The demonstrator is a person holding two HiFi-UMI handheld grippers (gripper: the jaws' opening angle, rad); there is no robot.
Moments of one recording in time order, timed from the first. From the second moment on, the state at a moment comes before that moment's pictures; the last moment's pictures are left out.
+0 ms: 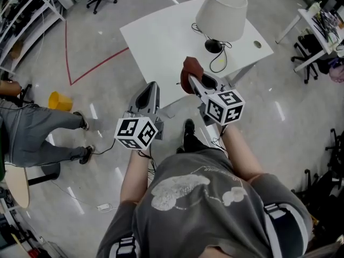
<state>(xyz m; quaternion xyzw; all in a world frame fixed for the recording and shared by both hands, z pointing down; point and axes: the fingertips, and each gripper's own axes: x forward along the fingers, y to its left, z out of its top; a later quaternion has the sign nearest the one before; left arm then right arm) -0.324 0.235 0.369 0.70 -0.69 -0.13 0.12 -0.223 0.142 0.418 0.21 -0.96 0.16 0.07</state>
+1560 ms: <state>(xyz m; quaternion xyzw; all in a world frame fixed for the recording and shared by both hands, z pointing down) -0.438 -0.034 0.305 0.83 -0.55 -0.11 0.08 -0.343 -0.080 0.310 0.41 -0.90 0.16 -0.06</state>
